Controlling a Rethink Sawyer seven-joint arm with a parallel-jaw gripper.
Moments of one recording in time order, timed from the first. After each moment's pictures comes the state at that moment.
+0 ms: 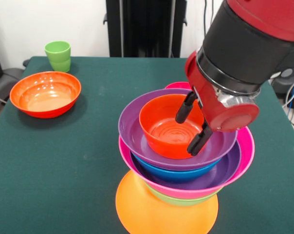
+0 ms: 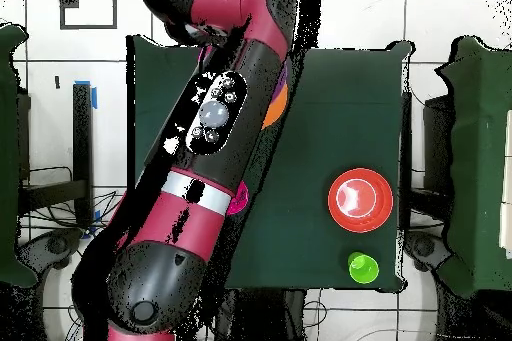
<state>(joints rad) 0.01 0.09 -1.16 0.44 0.91 1.31 2.77</state>
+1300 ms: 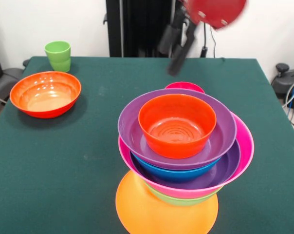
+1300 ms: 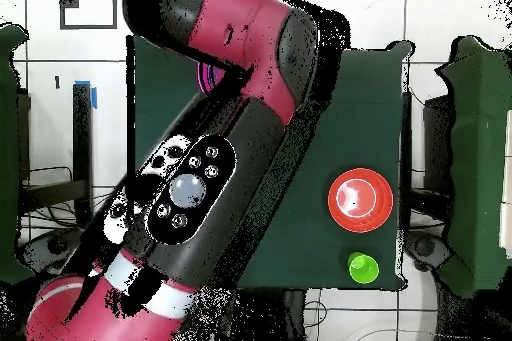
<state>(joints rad) 0.15 -0.18 -1.05 0.83 0.75 1.10 2.76</state>
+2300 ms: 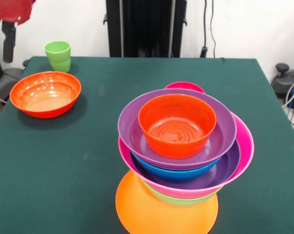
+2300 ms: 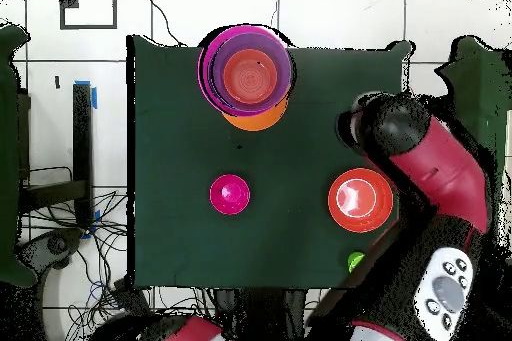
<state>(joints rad) -0.20 -0.51 -0.56 1.36 0.48 0.64 2.26</state>
